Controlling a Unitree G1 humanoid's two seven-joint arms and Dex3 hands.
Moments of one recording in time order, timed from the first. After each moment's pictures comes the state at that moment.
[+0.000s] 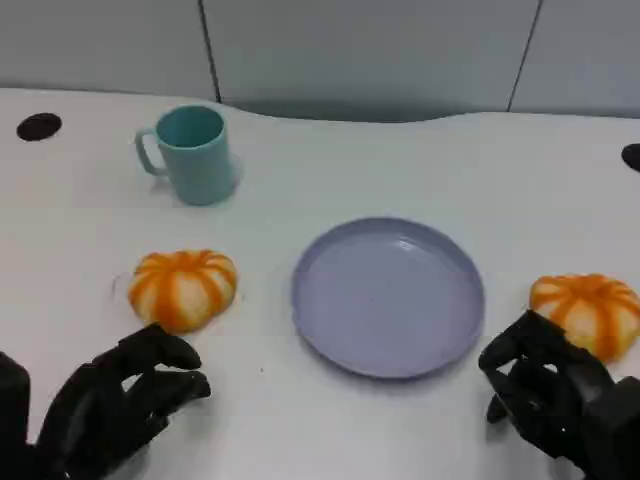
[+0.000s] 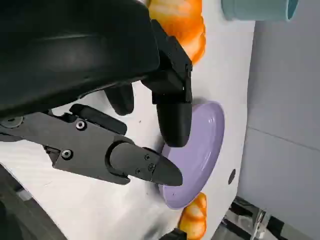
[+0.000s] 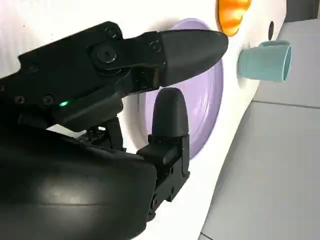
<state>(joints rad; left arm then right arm) -0.03 0.14 0.14 0.37 -0.34 0.04 -0.58 0.08 -0.05 0.06 0.21 -0.05 -0.21 0.10</state>
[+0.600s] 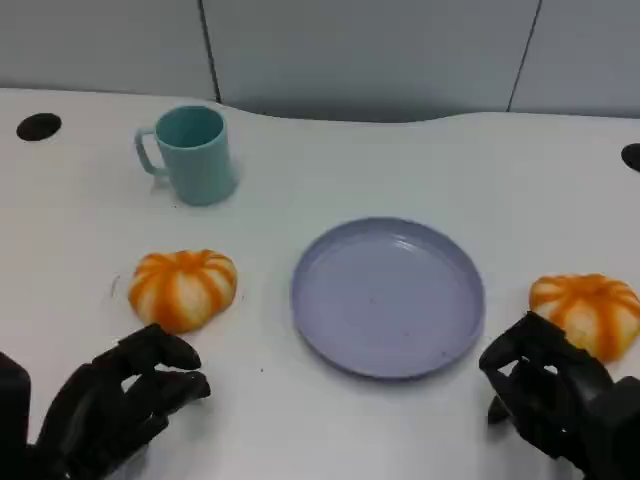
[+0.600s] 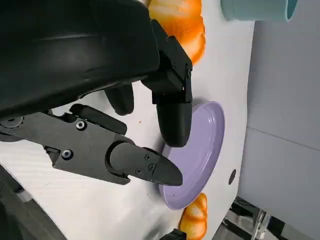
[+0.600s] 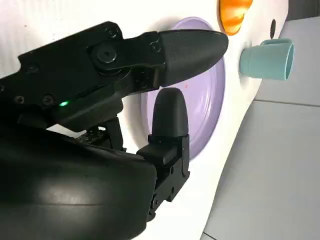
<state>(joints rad) -0.03 0.14 0.14 0.37 -0.34 0.03 -0.58 0.08 -0.05 0.06 0.21 -0.05 -0.20 0.10</state>
